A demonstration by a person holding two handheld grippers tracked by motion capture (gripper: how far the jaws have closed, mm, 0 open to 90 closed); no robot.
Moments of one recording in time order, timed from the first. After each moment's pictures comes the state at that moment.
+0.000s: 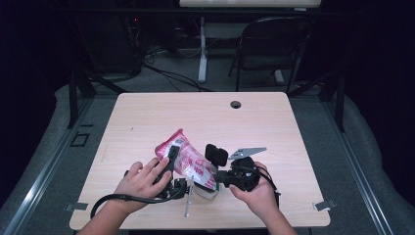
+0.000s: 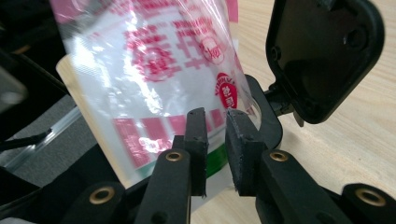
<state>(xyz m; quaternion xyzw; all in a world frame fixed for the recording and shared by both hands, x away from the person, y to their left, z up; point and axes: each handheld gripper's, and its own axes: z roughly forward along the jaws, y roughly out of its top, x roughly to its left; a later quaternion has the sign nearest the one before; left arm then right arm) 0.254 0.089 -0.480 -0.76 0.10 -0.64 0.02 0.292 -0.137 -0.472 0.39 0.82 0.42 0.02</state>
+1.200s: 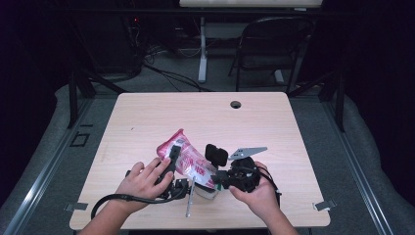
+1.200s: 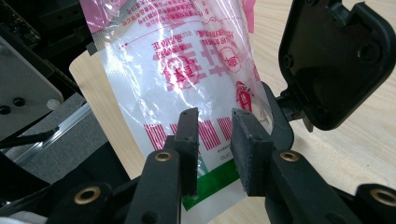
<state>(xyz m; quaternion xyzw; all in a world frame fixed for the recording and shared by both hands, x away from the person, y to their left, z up) 0.254 0.086 -0.480 -0.75 0.11 -0.65 0.03 0.287 -0.135 -0.464 0.38 0.82 0.43 0.01</state>
